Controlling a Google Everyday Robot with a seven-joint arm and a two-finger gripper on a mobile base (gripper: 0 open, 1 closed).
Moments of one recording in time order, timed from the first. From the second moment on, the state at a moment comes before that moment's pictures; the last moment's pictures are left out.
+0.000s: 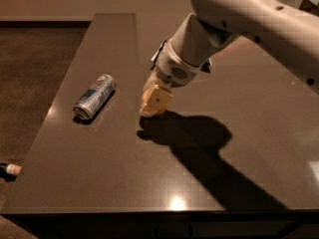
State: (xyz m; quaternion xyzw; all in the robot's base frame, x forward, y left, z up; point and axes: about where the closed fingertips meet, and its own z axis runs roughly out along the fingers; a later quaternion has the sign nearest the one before) arm 0.525 -0.001 0.883 -0.63 0.72 0.18 0.22
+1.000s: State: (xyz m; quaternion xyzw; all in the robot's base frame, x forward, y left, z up) arm 0.576 0.057 0.871 -0.59 0.73 0.18 0.29
